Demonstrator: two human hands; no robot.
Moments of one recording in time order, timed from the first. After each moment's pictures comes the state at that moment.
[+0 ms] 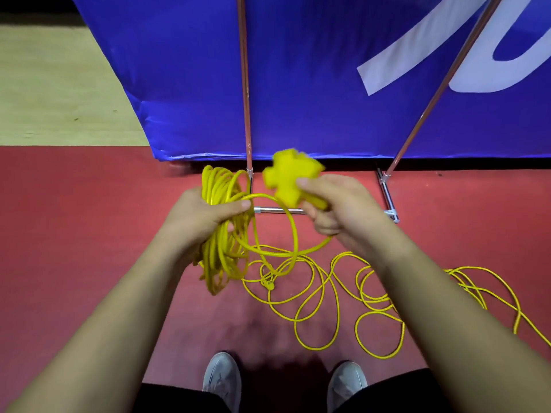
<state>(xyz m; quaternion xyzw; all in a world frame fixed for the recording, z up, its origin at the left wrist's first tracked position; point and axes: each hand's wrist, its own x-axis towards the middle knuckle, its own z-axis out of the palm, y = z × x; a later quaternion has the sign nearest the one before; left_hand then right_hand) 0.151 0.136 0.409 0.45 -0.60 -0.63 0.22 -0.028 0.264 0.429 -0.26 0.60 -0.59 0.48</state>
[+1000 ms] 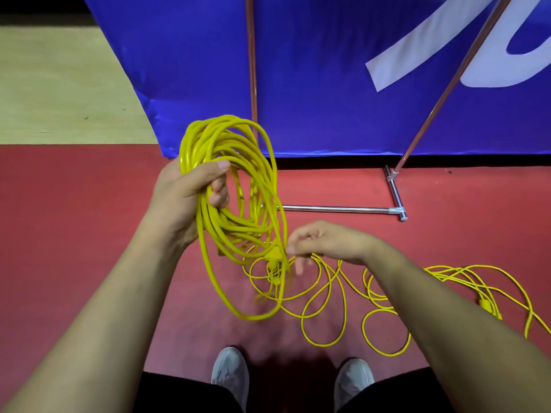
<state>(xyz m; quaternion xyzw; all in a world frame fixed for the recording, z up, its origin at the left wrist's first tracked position) 0.161 0.125 0.439 0.23 -0.51 -0.76 0.34 -0.032 0.264 0.354 -0.48 0.61 -0.27 0.57</state>
